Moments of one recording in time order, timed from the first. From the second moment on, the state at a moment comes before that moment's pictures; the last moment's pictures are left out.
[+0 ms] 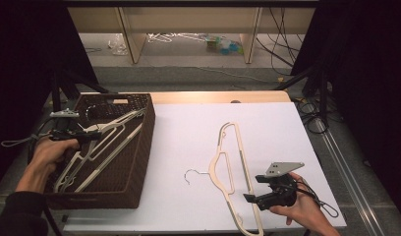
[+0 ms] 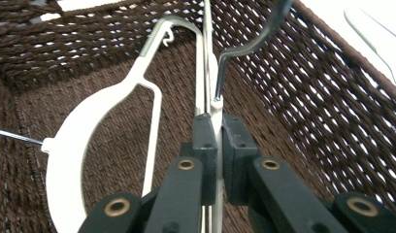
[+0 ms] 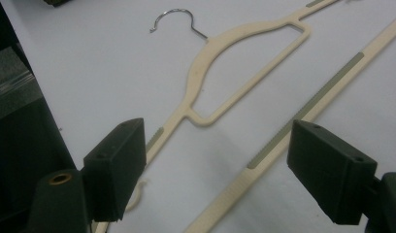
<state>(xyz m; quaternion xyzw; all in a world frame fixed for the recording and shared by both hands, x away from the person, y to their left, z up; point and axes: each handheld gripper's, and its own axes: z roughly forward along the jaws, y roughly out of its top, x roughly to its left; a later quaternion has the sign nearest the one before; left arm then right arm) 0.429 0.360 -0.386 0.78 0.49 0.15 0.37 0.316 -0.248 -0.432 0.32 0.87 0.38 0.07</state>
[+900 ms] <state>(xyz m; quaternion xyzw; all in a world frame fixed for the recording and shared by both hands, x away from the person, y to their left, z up) 0.431 0.385 -0.406 0.71 0.59 0.21 0.31 0.315 -0.247 -0.434 0.33 0.86 0.38 0.07</state>
